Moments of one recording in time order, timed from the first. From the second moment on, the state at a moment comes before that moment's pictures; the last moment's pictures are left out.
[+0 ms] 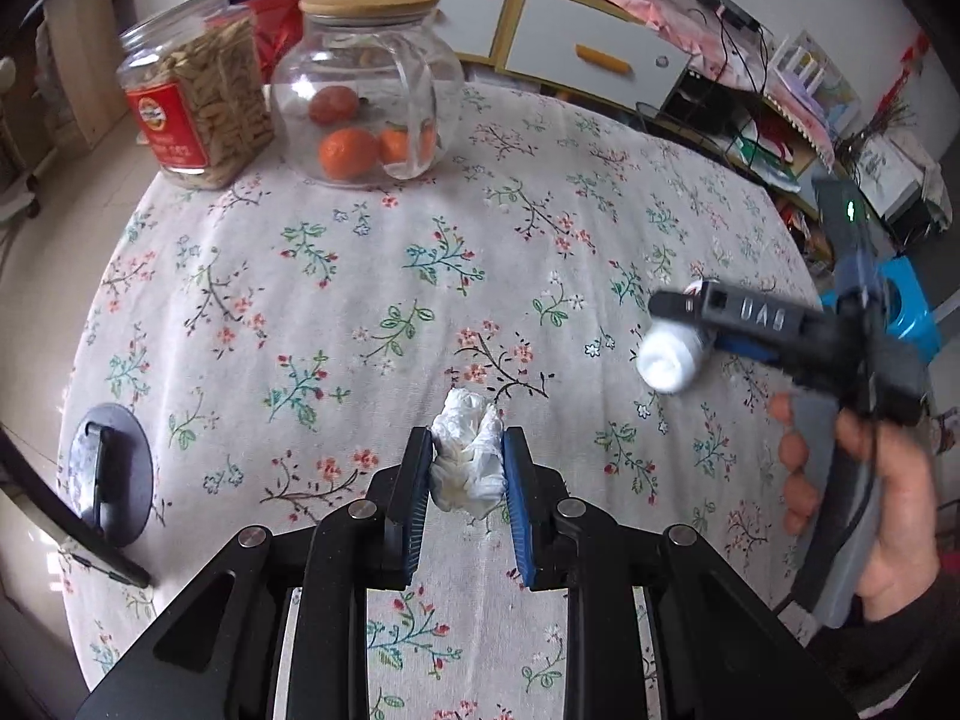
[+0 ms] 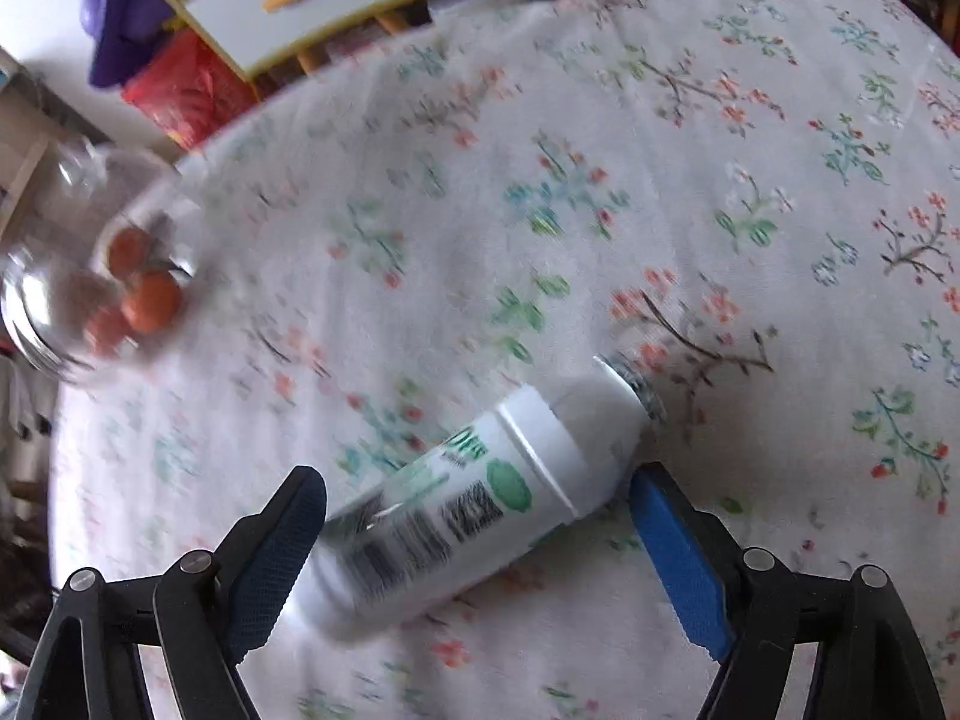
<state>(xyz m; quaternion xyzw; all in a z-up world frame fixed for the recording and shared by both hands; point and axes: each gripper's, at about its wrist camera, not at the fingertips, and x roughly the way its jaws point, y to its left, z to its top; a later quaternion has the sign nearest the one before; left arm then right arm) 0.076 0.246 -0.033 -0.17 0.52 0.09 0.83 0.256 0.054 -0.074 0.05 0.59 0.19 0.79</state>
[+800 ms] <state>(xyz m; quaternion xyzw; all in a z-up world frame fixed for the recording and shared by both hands) 0.070 0.209 -0.014 -0.22 0.51 0.04 0.83 0.194 -0.028 -0.060 -0.08 0.60 0.19 0.78</state>
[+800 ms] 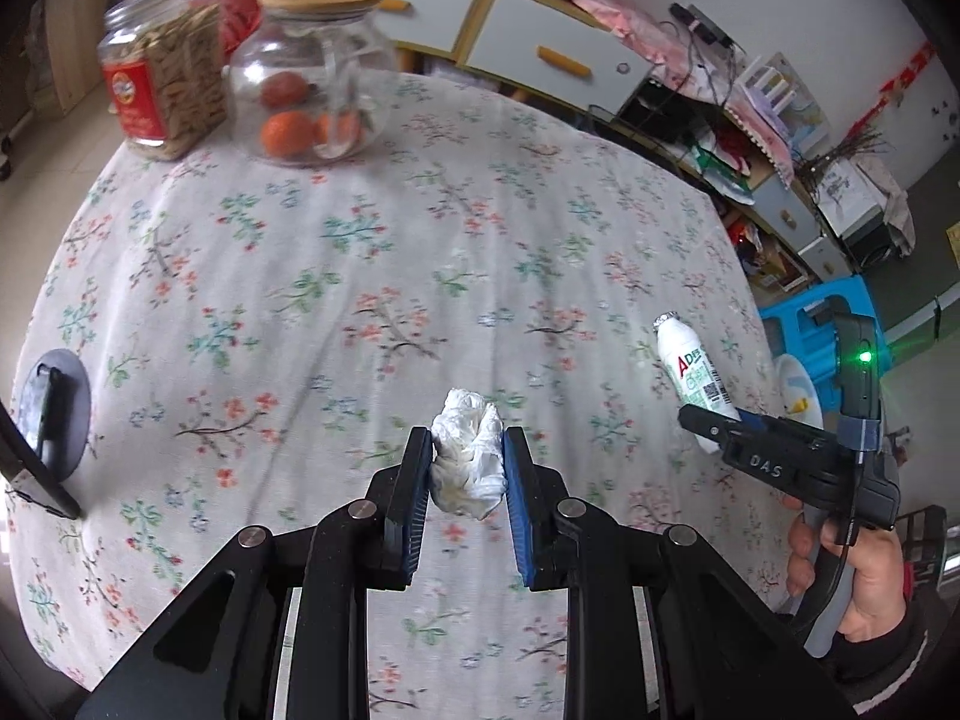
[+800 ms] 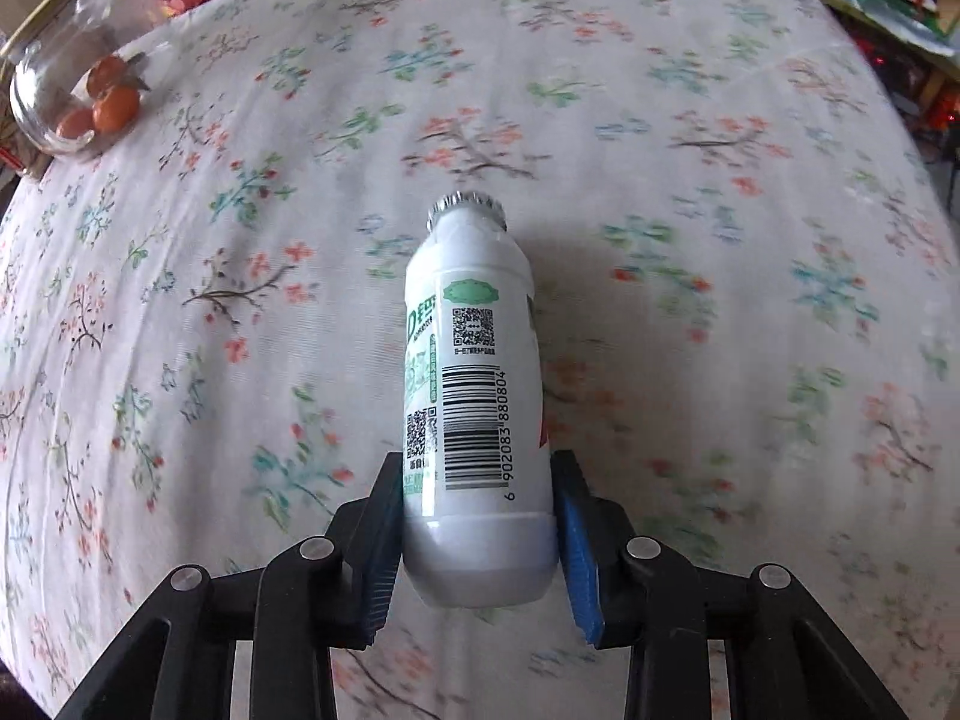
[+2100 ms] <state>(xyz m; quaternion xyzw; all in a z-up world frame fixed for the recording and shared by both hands) 0.183 -0.049 -0.022 -0.12 0.52 -0.12 0.83 0.213 -0.400 -0.010 0.15 0.56 -0.01 0.82</state>
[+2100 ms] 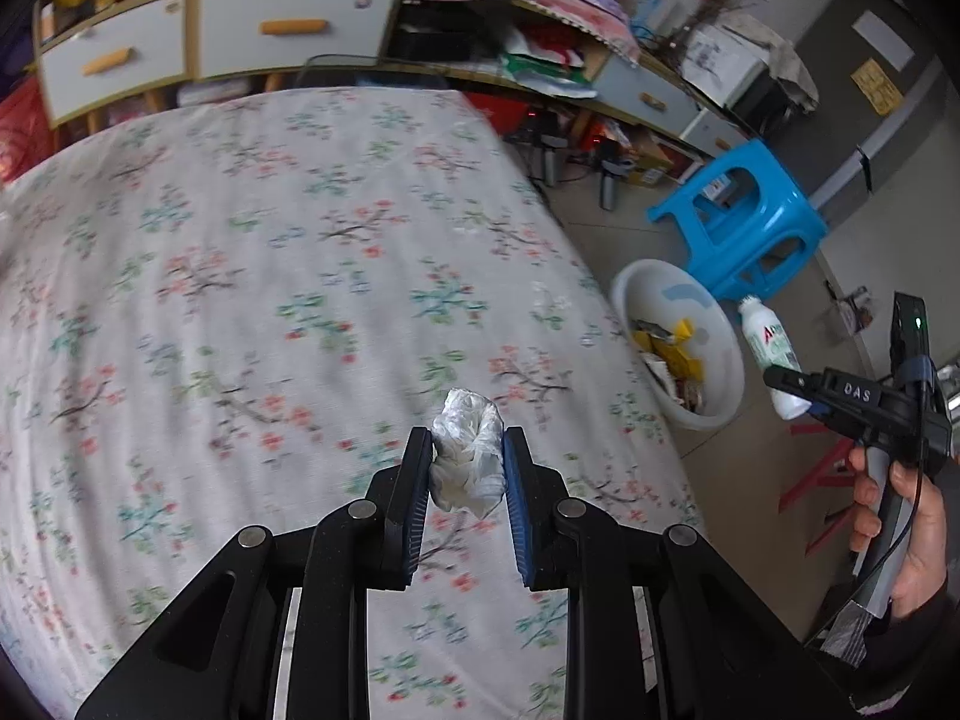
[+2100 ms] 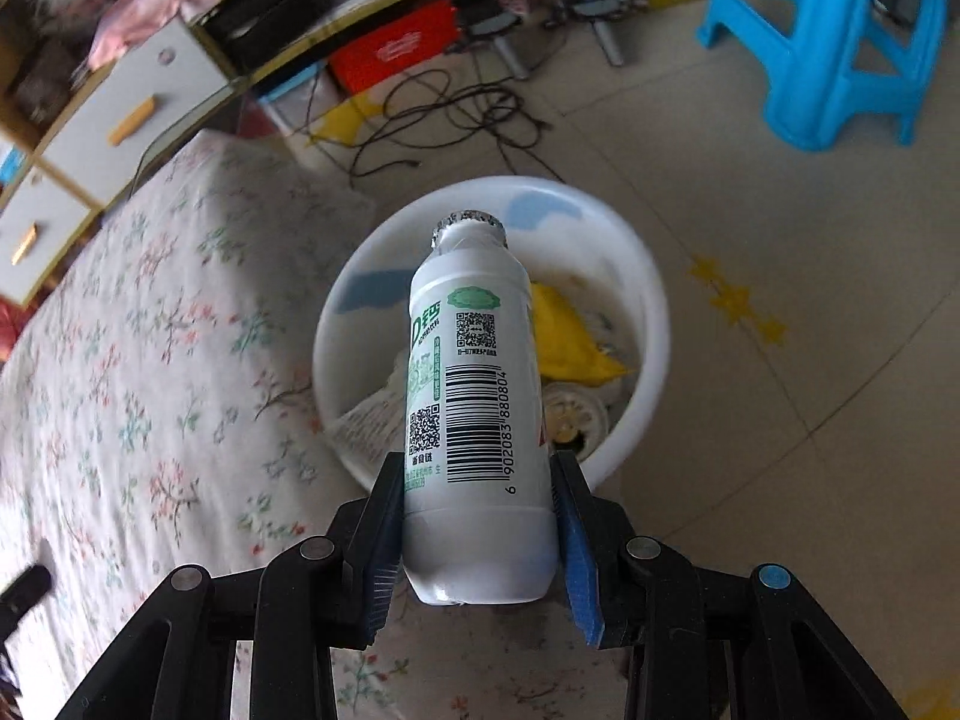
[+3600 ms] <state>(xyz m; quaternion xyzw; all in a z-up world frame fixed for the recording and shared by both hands) 0.225 -0.206 -0.035 -0.01 0.50 -0.19 0.85 0.168 -0.487 0.000 0.17 0.54 -0.07 0.82</state>
